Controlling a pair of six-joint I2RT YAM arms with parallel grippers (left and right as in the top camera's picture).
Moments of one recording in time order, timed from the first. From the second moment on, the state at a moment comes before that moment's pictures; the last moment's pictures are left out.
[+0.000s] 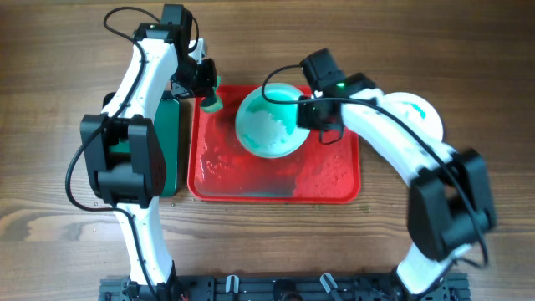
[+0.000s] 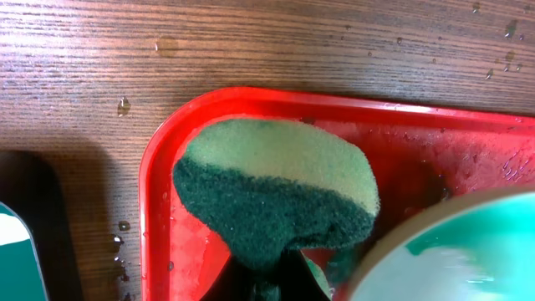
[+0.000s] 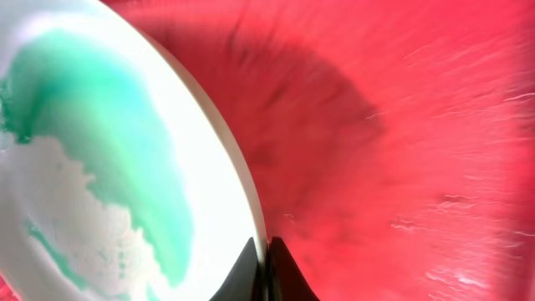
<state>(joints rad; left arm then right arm) -0.11 2.20 1.85 -1.09 0.24 -0.22 0.45 1.84 1.38 -0.79 0.05 0.52</state>
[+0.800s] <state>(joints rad) -0.11 2.20 1.85 -1.09 0.23 -0.22 0.95 1.69 1.38 -0.78 1.11 0.08</state>
